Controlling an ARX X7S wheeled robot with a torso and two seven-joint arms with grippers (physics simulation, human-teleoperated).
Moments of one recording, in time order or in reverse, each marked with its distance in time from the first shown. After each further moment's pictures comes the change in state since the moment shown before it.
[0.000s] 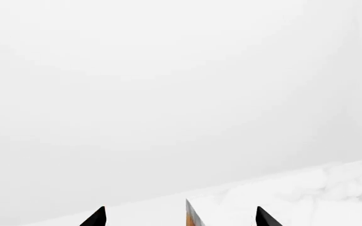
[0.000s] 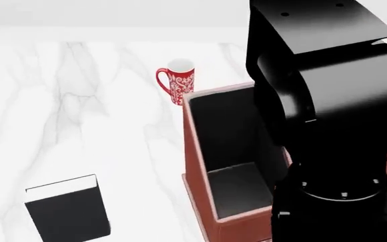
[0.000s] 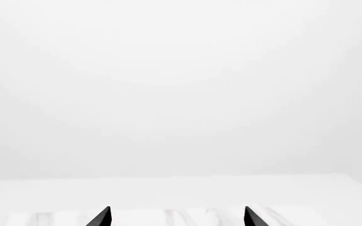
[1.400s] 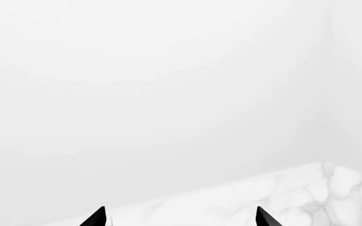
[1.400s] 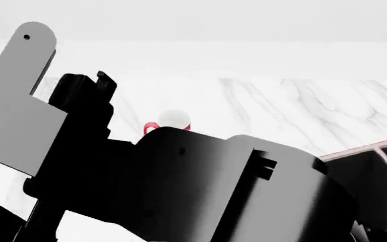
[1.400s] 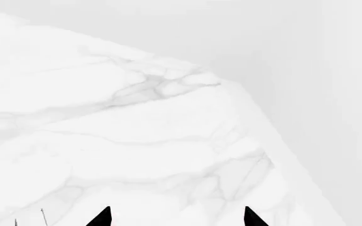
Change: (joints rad) left arm -0.056 0.015 0.046 0.010 0.084 -0.007 0.060; right arm -0.070 0.110 -0.483 -0.561 0.556 0.254 -0.490
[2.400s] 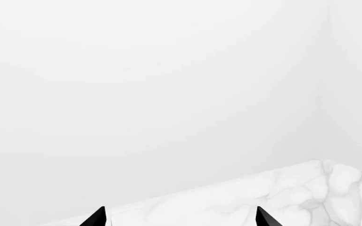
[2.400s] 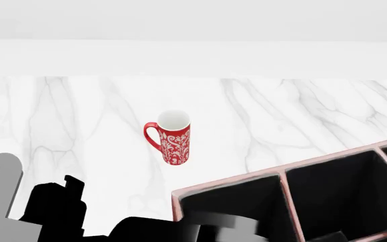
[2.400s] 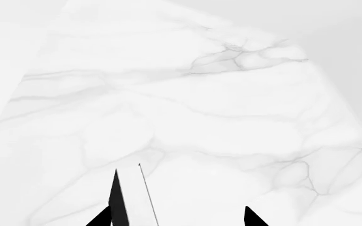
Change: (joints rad) left arm 0.003 0.009 0.029 -0.006 0.027 0.019 0.006; right arm -0.157 0.027 -0.232 -0.072 0.024 -0.102 -0.038
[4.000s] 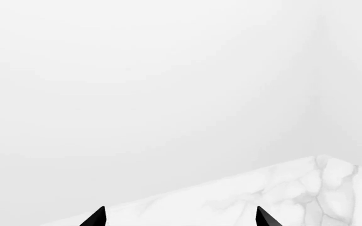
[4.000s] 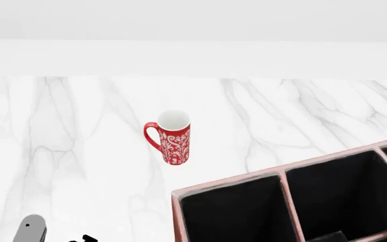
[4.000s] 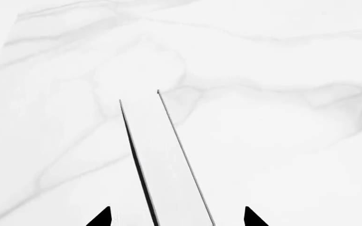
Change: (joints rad) left arm 0.007 0.005 0.065 -0.004 0.043 0.028 -0.003; right arm -0.142 -0.034 -0.336 0.349 -0.197 -0.262 -0.102
